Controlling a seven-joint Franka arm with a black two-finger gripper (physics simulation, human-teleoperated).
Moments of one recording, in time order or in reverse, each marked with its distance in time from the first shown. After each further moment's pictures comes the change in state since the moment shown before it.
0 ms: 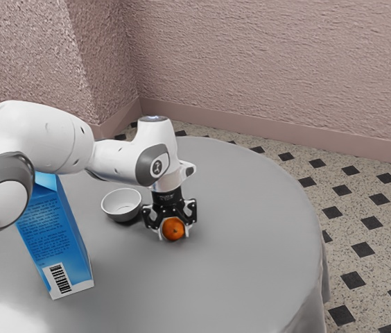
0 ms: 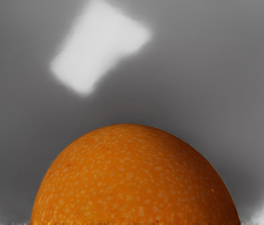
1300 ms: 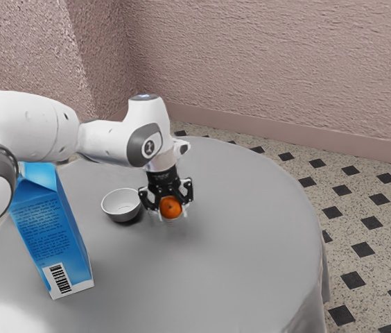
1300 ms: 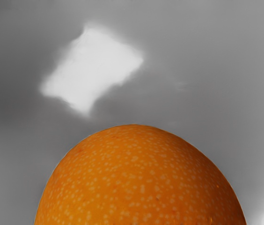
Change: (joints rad) arm 0.000 -0.070 0.020 0.019 0.023 -0.017 -0.045
